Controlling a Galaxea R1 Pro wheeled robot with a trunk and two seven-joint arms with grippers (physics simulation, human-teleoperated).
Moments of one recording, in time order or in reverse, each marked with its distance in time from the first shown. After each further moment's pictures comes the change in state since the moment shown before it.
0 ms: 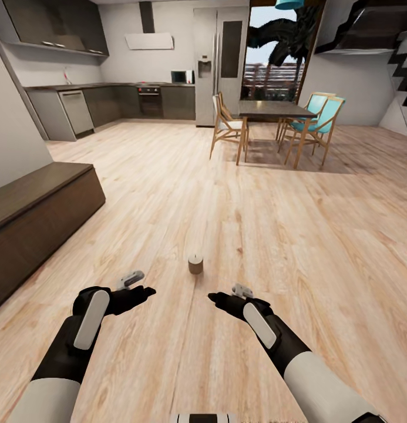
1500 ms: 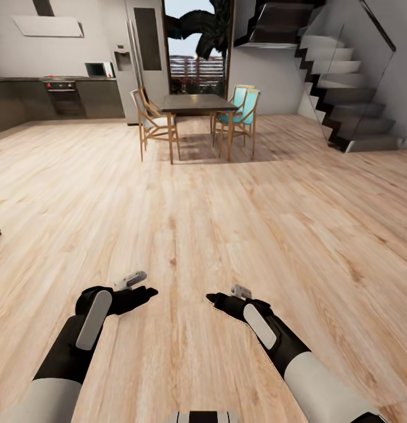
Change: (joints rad) left arm 0.000 0.000 -0.025 -0.001 -0.002 0.000 0.000; right arm 0.000 -0.001 0.000 0.014 0.002 -0.001 0.049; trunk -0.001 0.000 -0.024
